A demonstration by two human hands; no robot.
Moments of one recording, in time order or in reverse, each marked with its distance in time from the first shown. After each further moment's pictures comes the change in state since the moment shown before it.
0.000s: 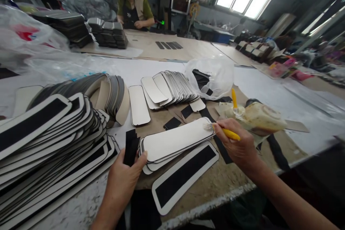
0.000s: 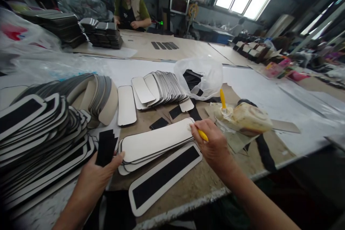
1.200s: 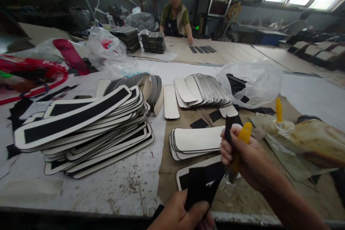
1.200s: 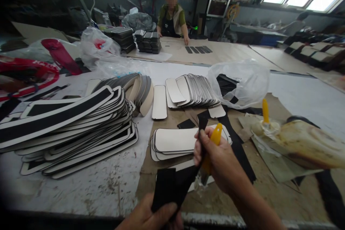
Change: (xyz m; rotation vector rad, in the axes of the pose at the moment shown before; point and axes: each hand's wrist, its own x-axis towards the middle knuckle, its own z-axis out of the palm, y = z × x) left_hand -0.103 -0.013 0.017 -0.518 -0.844 -0.120; right_hand 0.009 -0.071 0.018 1.192 -0.440 0.864
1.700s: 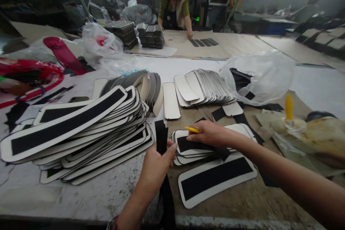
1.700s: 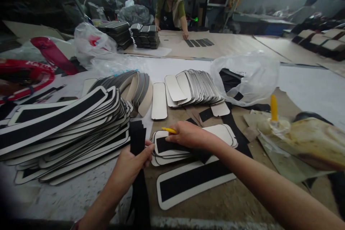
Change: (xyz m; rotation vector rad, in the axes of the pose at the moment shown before) left_hand 0.044 0.063 -0.056 0.164 0.702 0.191; right_hand 0.096 -0.009 0.033 -1.153 -0.644 -0.066
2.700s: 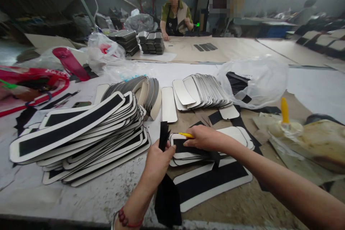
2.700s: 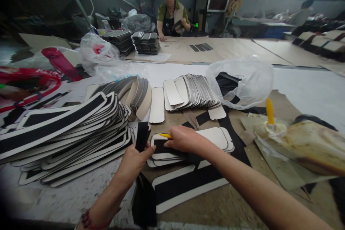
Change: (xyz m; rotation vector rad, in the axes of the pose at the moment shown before) left_hand 0.014 -0.003 0.017 0.161 0.128 0.067; right_hand -0.002 0.008 -0.001 -0.285 -0.027 0.052
